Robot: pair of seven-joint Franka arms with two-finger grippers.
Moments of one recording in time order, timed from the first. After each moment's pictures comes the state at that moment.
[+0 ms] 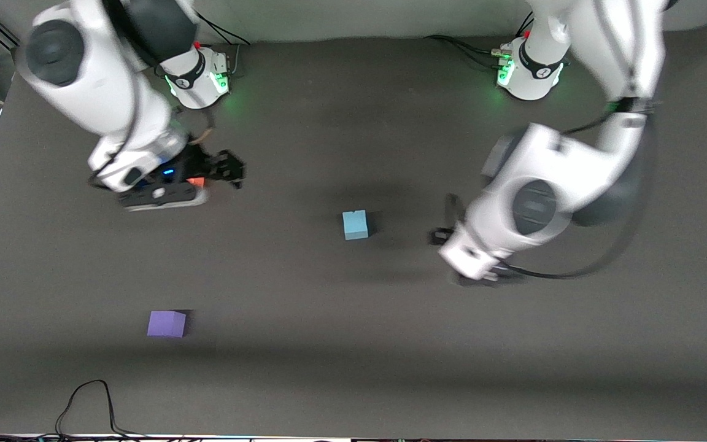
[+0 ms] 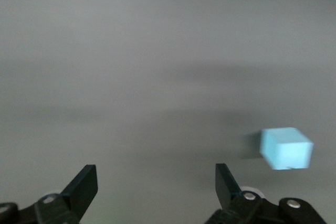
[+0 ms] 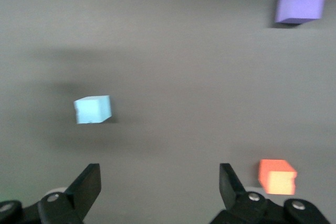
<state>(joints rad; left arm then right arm) -0.16 0.52 -0.26 -1.32 0.01 1.66 -0.46 0.57 0.13 -0.10 -1.59 0.09 1.73 0.42</state>
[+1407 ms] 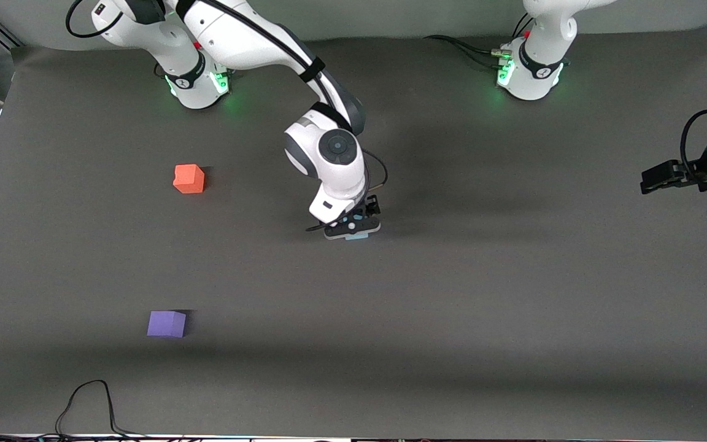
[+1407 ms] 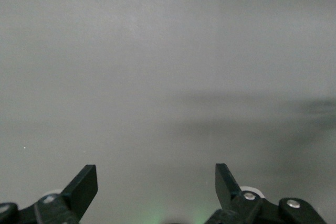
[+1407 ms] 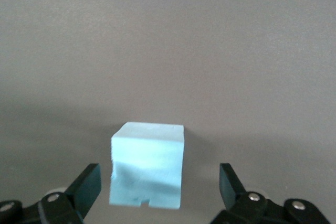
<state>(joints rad) 0.20 0.10 -0.19 -1.52 0.05 1.53 -0.02 0.88 0.67 -0.12 -1.65 0.04 2.36 0.61</state>
